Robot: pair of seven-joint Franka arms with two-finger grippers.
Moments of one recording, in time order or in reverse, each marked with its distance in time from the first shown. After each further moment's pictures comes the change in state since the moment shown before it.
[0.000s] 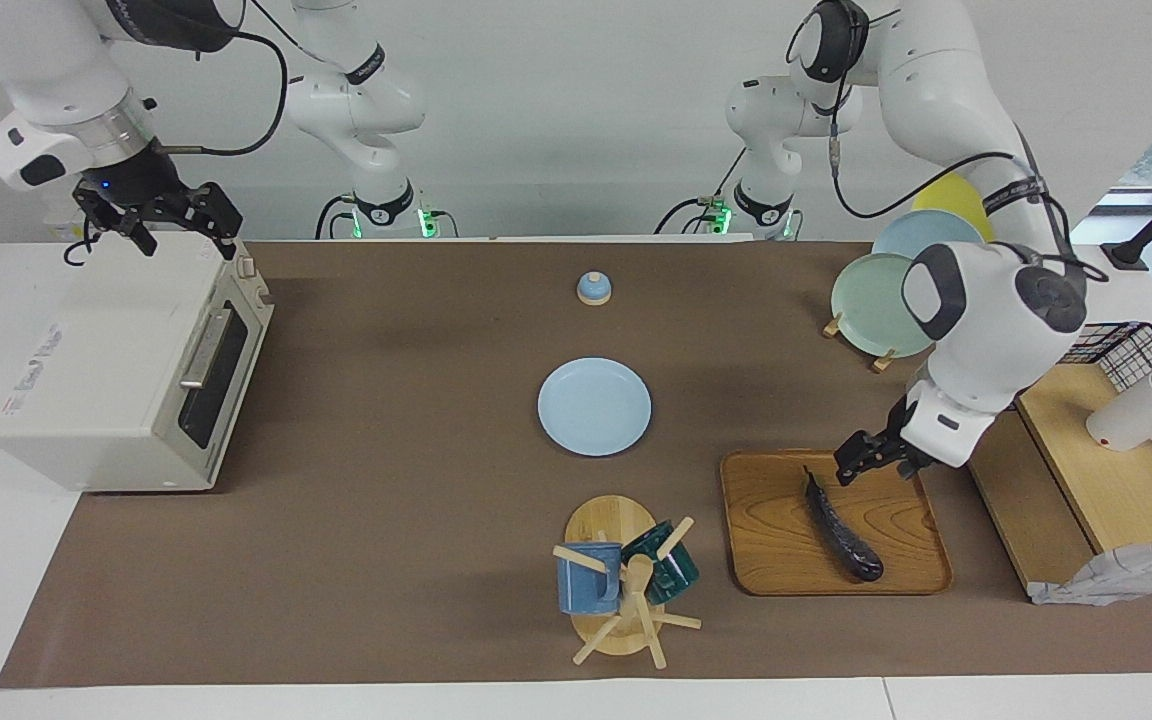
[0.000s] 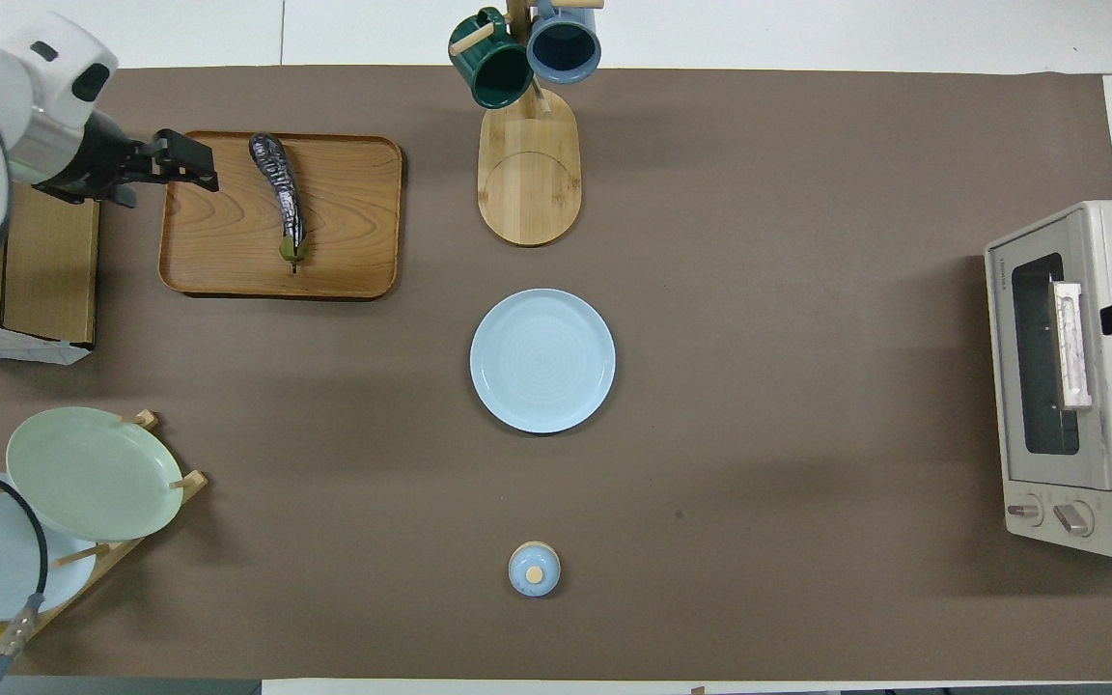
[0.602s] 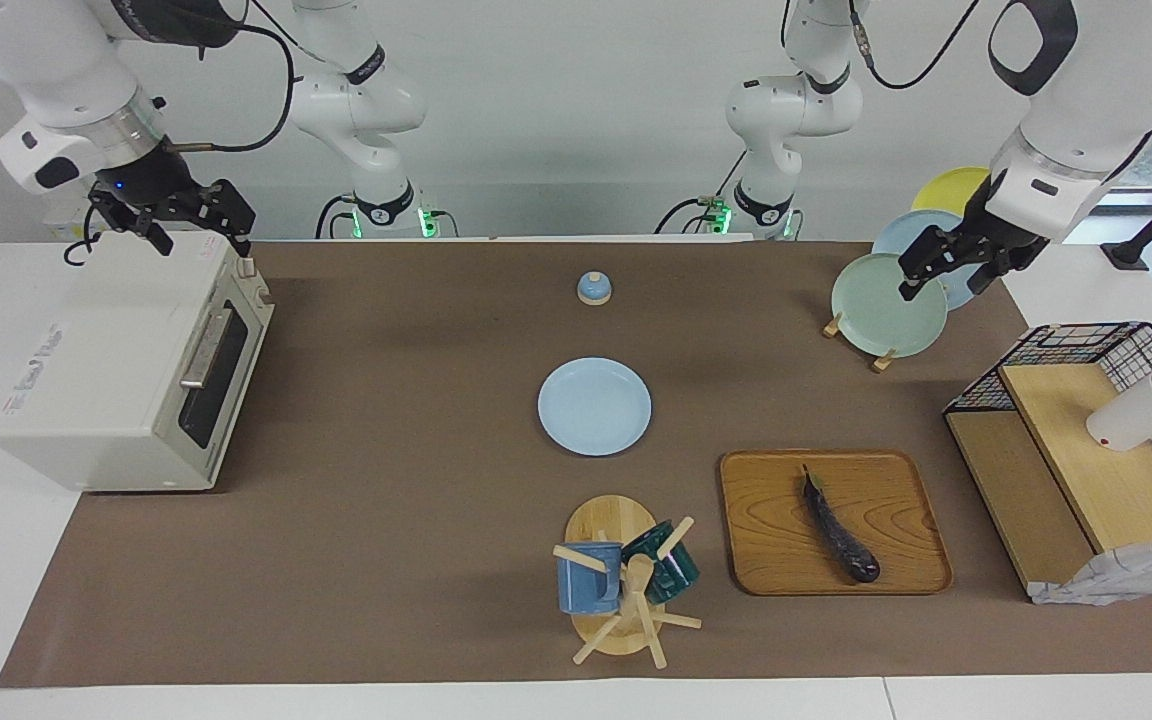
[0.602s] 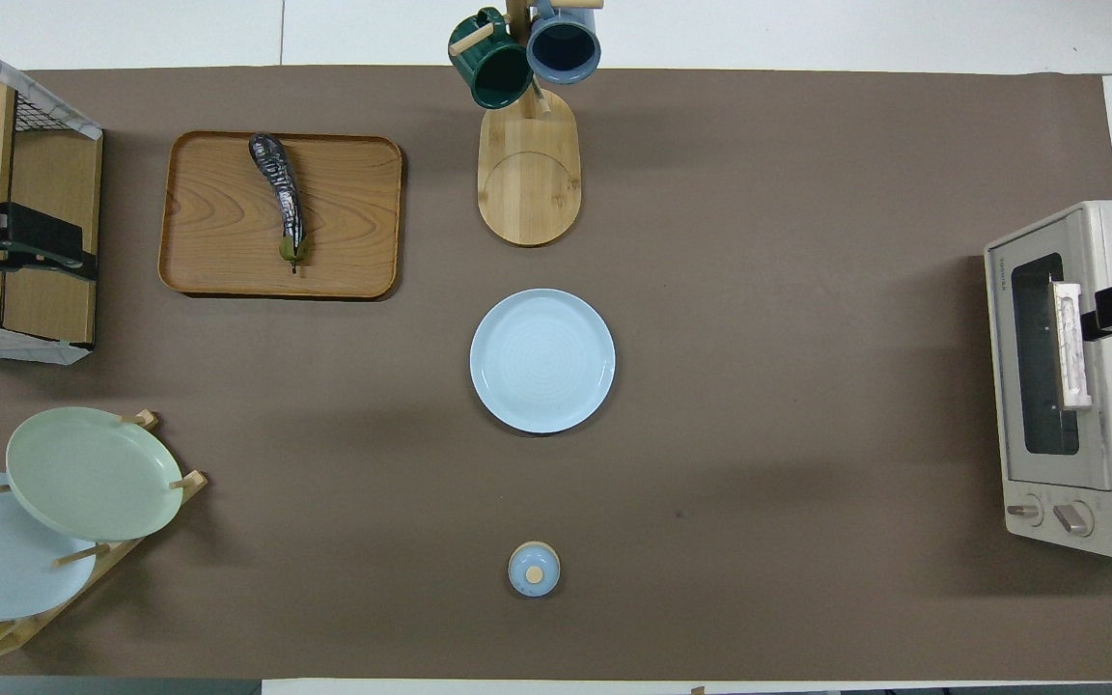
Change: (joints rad) left arm -0.001 -0.287 0.018 -0.052 0.047 -0.341 0.016; right arm 0.007 0.000 0.001 0.000 0.040 -0.021 0.003
